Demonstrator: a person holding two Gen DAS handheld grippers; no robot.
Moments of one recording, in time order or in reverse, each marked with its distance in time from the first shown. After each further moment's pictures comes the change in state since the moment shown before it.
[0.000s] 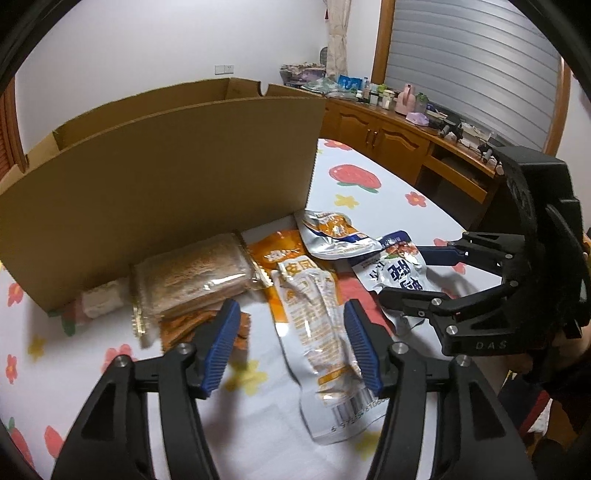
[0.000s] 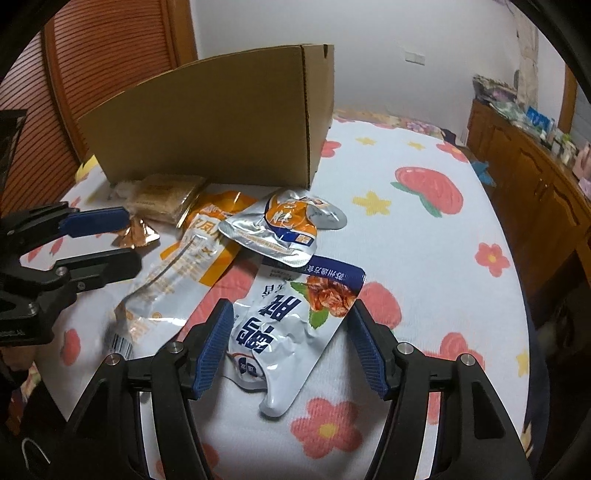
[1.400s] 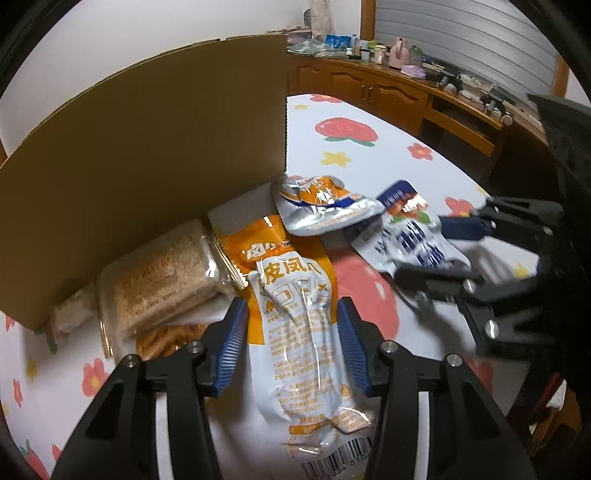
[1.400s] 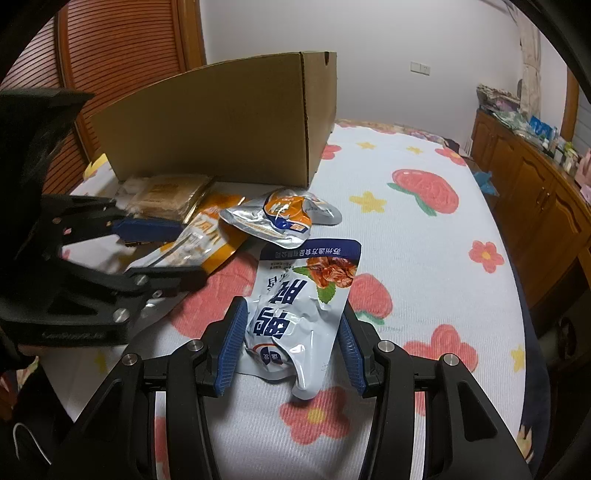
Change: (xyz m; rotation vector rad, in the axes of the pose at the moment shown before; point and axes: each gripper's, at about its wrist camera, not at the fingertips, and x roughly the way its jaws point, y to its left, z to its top) left arm 0.032 -0.019 0.002 0.109 0.153 0.047; right arm -0.007 -0.003 -0.011 -0.020 -0.040 0.013
